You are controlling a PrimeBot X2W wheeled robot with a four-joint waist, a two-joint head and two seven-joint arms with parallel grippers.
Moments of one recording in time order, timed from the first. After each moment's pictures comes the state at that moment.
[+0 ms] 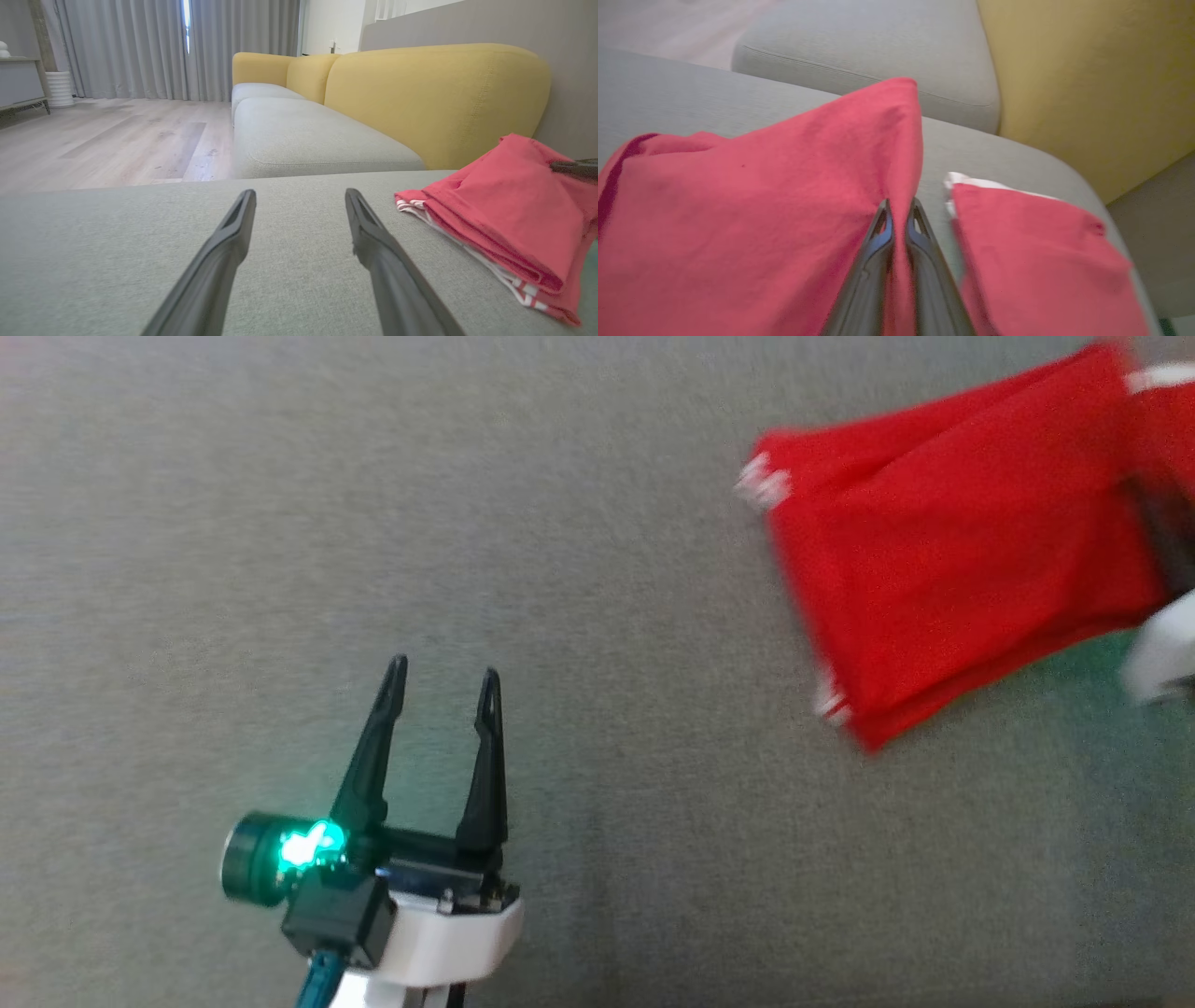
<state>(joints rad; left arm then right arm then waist) -0.03 0.06 -0.37 -0.11 -0.10 0.13 -0.26 -0.40 -0.48 0.13 0.23 0.30 0.13 0.19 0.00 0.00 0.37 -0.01</state>
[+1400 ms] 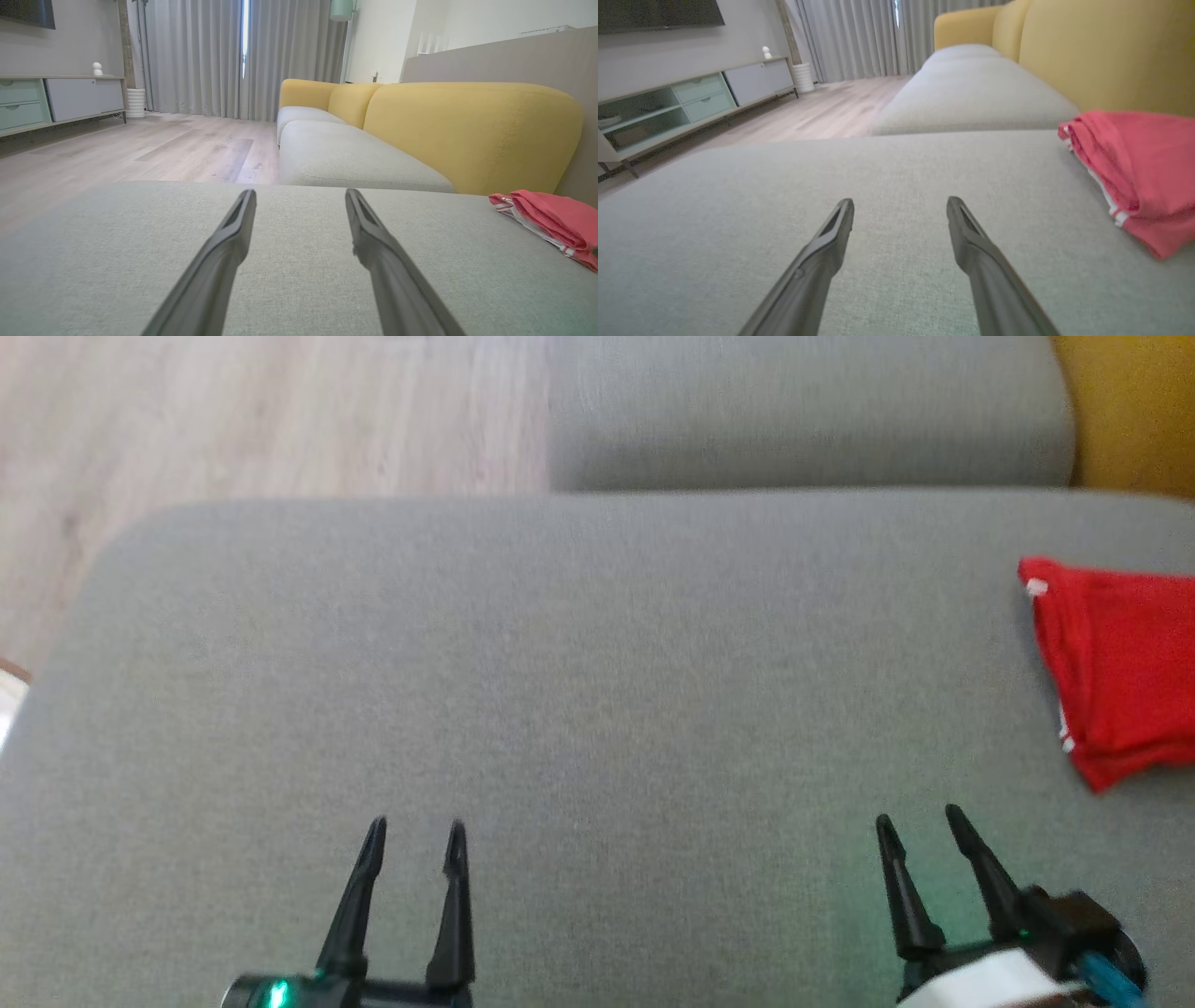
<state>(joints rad) 0.18 0.06 -0.31 -0.02 -0.17 0.08 -0.26 0.12 -0.09 0.12 0.24 0.17 0.13 -0.25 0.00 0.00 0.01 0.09</state>
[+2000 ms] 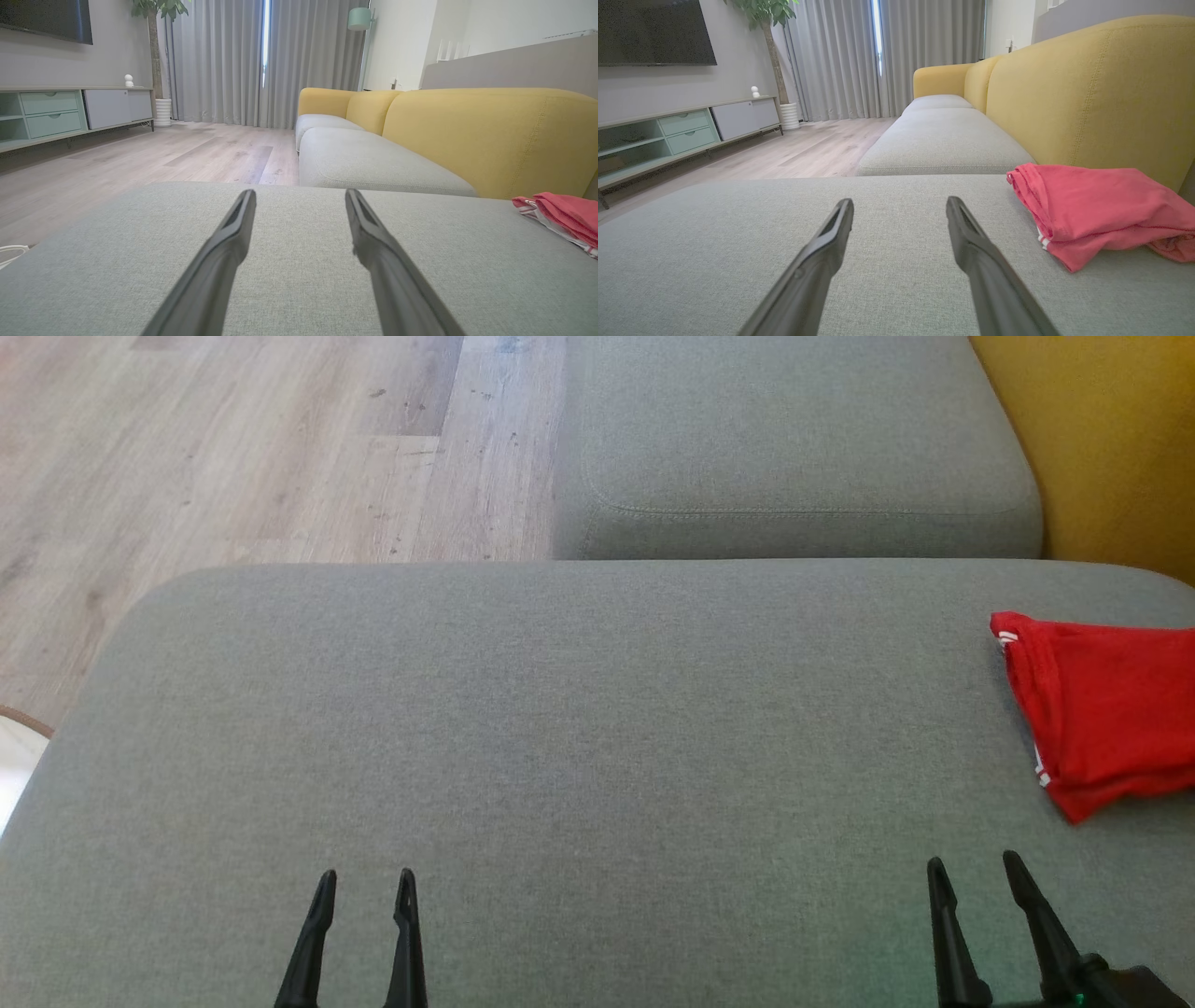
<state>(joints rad) 0.28 0.06 -0.20 0.00 -0.16 0.05 -0.26 0.32 -0.04 0.01 0.02 0.11 0.13 -0.25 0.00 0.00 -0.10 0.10</state>
